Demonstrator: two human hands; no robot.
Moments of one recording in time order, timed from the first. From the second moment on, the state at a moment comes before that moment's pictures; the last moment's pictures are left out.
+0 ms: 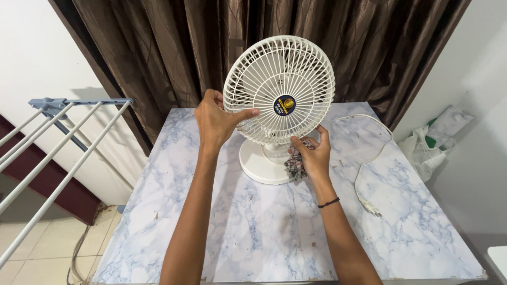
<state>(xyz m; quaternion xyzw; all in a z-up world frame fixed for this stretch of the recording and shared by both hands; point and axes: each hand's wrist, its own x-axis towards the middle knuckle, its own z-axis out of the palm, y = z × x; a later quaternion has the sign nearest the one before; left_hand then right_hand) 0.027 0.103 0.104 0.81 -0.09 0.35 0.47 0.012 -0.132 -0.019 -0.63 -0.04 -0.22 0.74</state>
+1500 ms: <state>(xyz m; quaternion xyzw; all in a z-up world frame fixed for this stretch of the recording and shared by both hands) 0.086 0.082 0.187 0.85 -0.26 0.38 0.27 0.015 -0.142 -0.018 -0.66 -0.07 -0.31 0.68</state>
